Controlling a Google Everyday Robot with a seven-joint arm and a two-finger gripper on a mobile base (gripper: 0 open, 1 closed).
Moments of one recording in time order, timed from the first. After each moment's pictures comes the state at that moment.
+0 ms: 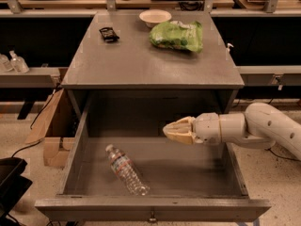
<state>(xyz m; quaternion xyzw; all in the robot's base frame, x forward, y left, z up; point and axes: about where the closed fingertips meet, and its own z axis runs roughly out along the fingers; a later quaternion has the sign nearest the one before) 0.528 -0.075 0.718 -0.52 0.60 0.38 0.47</state>
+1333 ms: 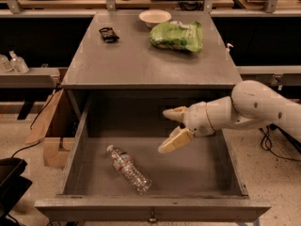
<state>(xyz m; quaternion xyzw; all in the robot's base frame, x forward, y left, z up) 0.534 -0.058 0.724 -0.55 0.68 0.32 0.37</state>
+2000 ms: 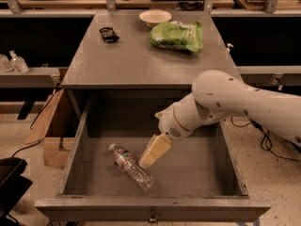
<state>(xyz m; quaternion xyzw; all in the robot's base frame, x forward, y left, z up) 0.504 -0.012 0.723 -0.56 0.76 0.21 0.25</state>
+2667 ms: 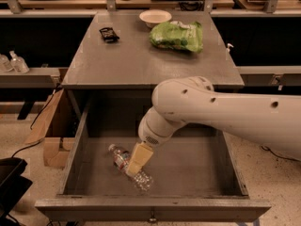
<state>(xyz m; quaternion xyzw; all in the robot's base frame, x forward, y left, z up) 0.495 0.019 0.710 -0.59 0.78 0.10 0.20</state>
